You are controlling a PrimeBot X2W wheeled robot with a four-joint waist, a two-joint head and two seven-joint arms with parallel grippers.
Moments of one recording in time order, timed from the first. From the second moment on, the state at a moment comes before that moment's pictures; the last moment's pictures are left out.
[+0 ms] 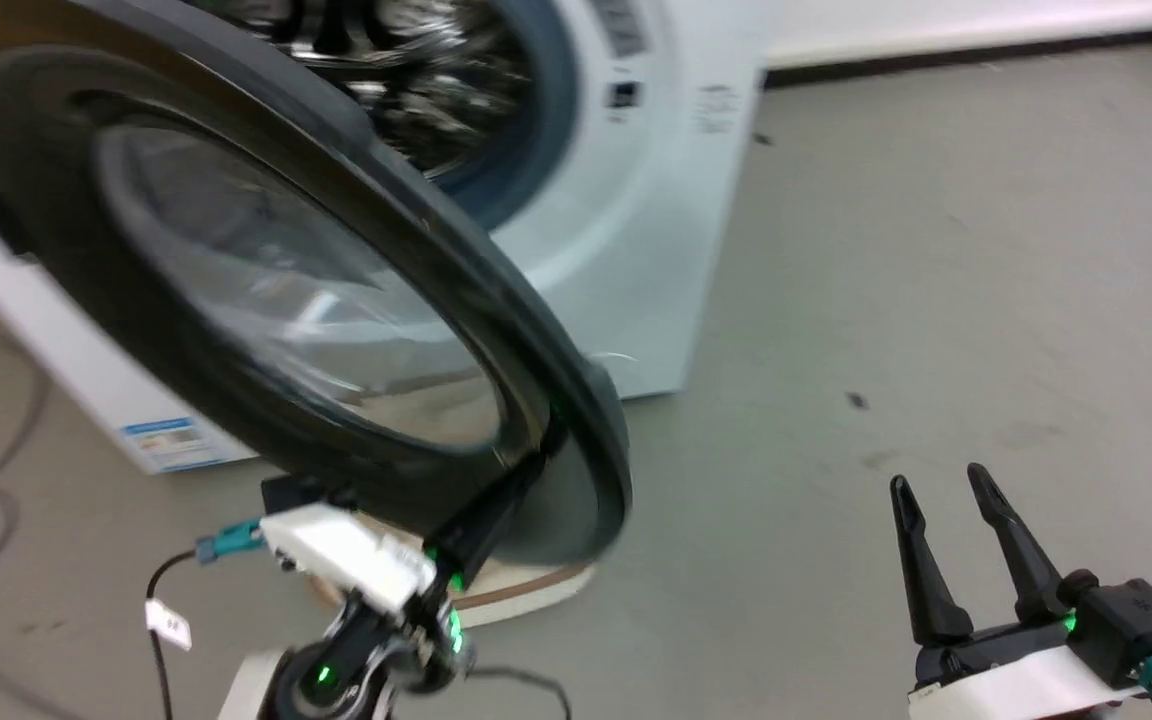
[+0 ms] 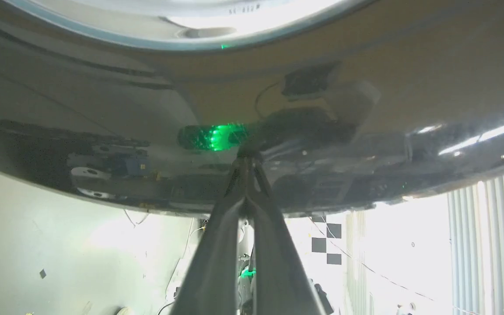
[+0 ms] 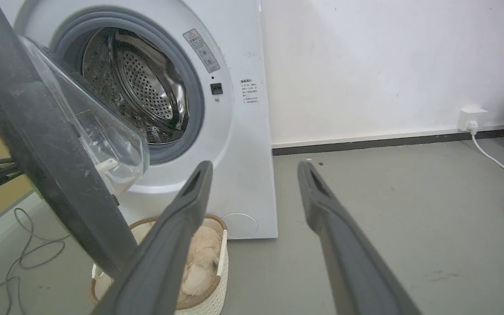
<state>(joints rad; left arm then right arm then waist) -0.18 0.05 -0.16 0.11 -1.58 0.00 0.45 0.01 -0.10 0.08 0.03 0.22 0.13 -0.26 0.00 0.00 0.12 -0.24</state>
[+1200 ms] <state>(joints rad) -0.32 0.35 -0.58 0.26 -1.06 -0.10 -0.06 0.02 -0.09 0.06 0.01 0.21 0.13 -0.26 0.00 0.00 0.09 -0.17</state>
